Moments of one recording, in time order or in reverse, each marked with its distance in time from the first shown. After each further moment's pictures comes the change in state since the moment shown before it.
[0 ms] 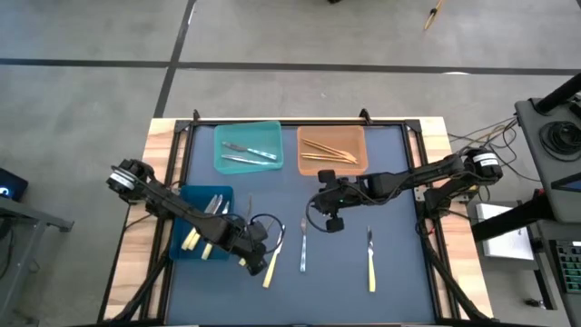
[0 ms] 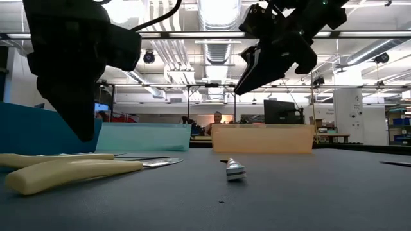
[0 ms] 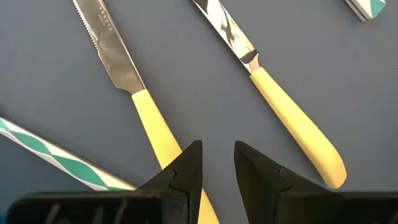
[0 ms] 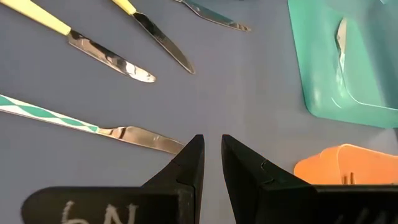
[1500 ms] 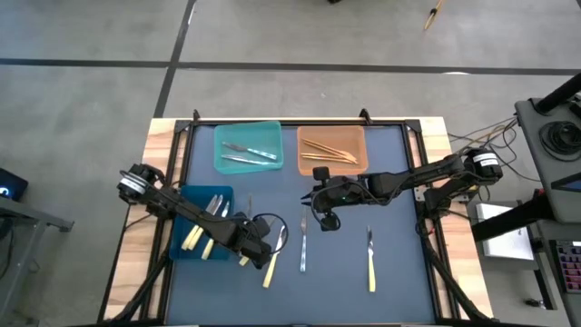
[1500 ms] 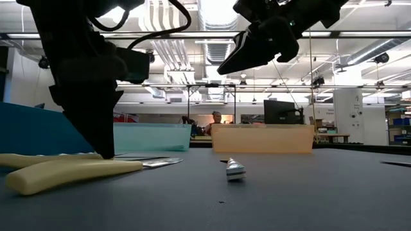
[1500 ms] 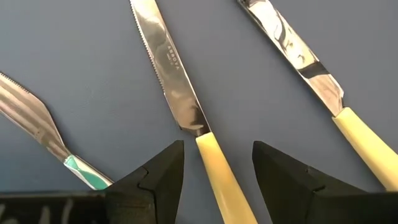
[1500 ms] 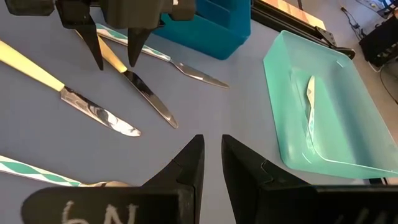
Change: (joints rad) left arm 0.021 0.101 0.033 -0.068 -0.167 0.030; right arm 0.000 0.000 0.001 0.189 0.001 -0.080
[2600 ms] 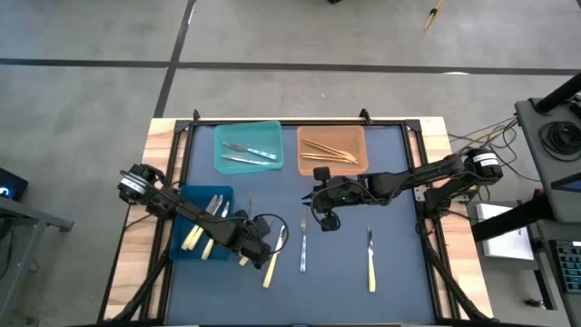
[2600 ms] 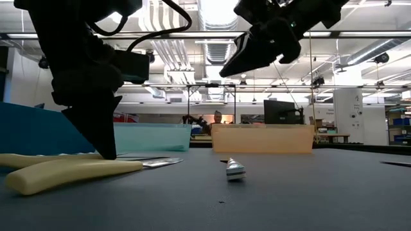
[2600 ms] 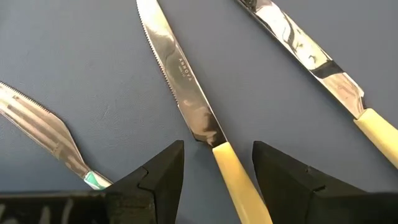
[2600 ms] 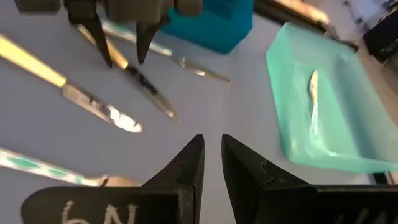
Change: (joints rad) left arm 0.002 0.003 -0.017 0.009 -0.052 0.071; right arm 0.000 0.000 -0.002 -0.014 0.000 0.012
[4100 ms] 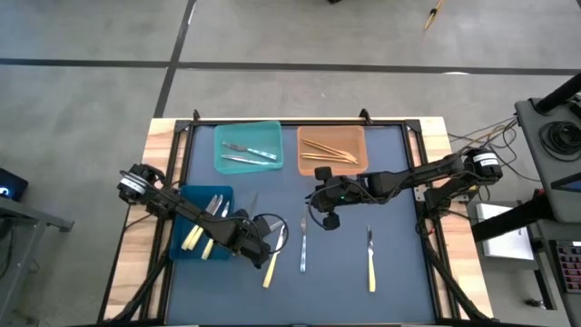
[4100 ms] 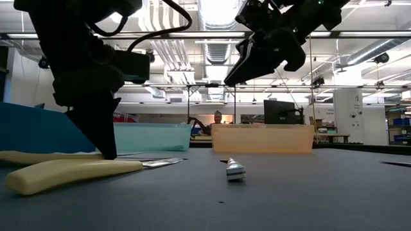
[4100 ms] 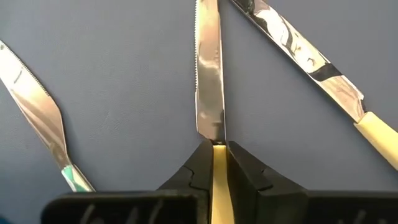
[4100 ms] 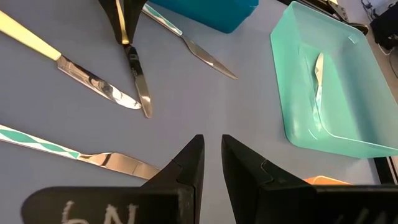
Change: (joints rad) left arm 0.000 0.000 -0.009 0.019 -0.007 0.014; right arm -0.013 0.000 -0.004 -0.062 0.000 -0.012
